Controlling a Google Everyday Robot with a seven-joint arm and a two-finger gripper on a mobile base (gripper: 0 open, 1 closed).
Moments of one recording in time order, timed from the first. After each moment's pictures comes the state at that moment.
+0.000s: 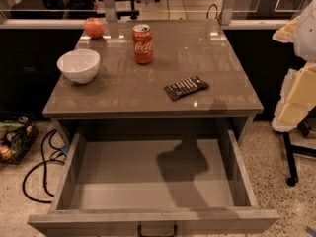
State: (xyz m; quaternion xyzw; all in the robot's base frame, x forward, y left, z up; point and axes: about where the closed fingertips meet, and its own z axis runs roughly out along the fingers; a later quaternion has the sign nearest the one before) arm 0.438 -0.213 0.988 -0.60 0.78 -0.05 0.18
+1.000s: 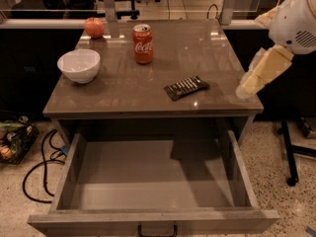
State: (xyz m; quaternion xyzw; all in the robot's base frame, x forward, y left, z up) arm 0.522 -0.196 0.982 -0.56 0.77 0.00 0.31
